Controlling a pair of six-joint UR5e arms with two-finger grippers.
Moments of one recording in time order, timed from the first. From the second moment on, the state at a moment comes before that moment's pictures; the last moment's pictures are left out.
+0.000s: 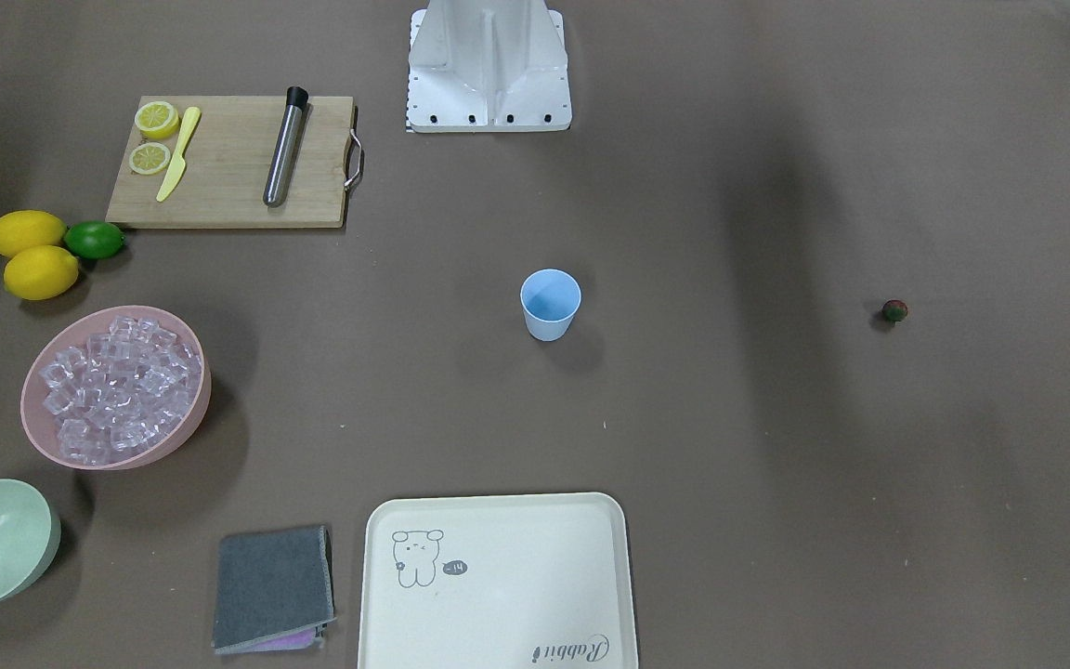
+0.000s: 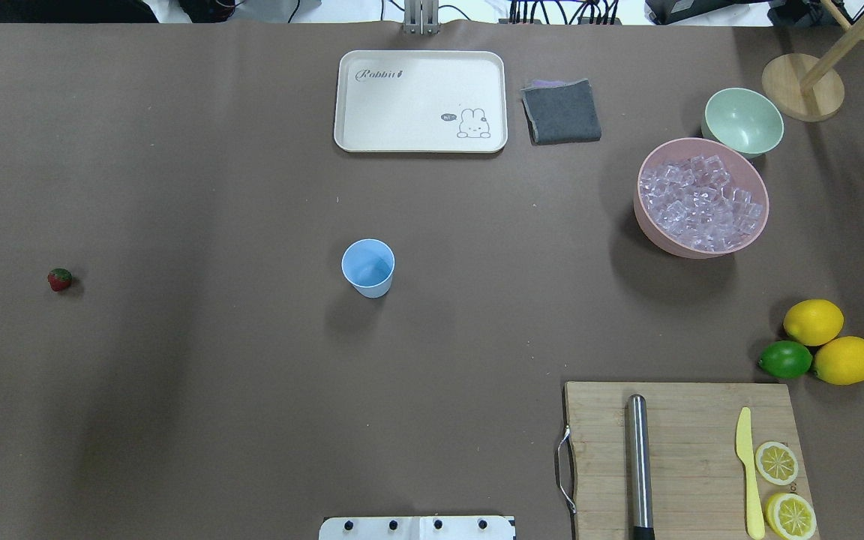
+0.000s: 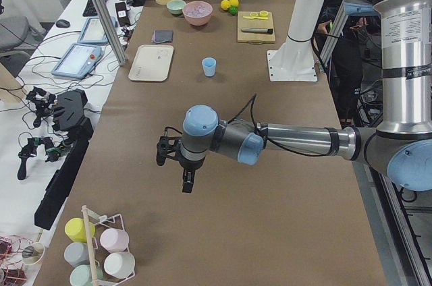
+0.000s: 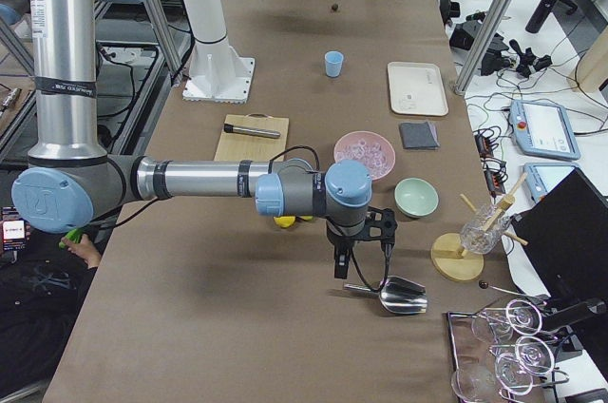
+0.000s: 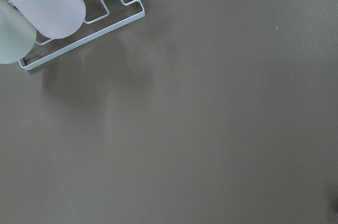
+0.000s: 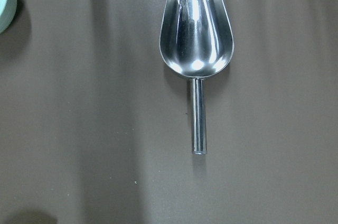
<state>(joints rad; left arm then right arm) -1.54 -1.44 -1.76 -1.85 -2.28 -0.27 1.59 -1.61 1.66 -1.55 2.33 0.11</state>
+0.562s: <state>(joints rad) -1.54 -1.44 -1.76 -1.85 -2.28 -0.27 1.52 -1.52 1.69 -1.55 2.38 0.20</state>
